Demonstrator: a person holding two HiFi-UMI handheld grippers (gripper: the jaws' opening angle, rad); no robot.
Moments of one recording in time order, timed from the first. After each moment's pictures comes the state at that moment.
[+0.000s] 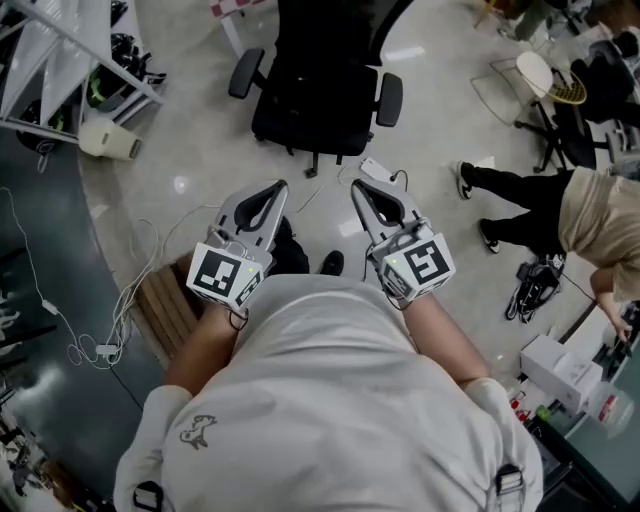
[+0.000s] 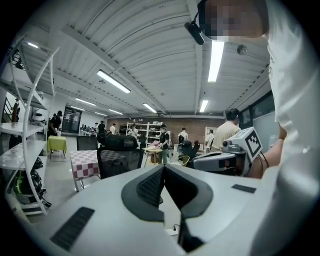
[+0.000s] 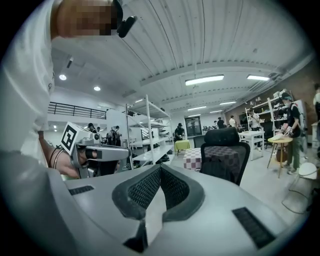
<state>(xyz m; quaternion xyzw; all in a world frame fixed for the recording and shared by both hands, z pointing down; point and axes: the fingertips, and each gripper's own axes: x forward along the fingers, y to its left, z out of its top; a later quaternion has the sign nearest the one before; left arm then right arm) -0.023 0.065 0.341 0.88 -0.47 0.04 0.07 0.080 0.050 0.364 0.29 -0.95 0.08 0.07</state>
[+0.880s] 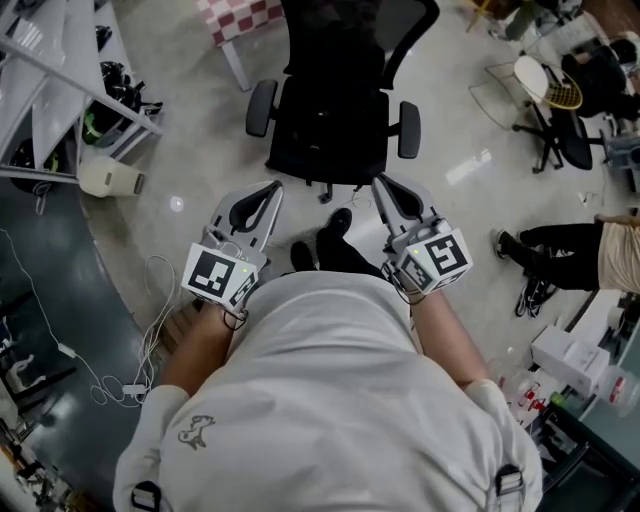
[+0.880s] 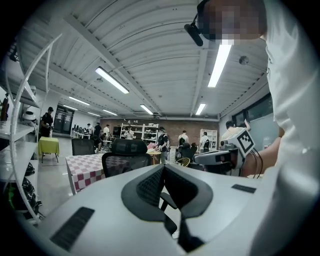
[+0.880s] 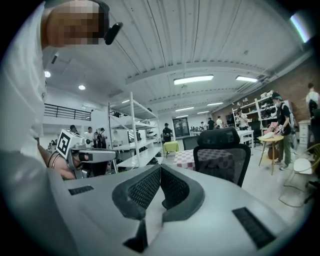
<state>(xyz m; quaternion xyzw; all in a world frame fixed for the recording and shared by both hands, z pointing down) -0.170 -0.056 0.326 0.90 -0.43 0.03 0.06 -0.022 -0.080 0.348 0.36 -0.92 0.10 0.06</state>
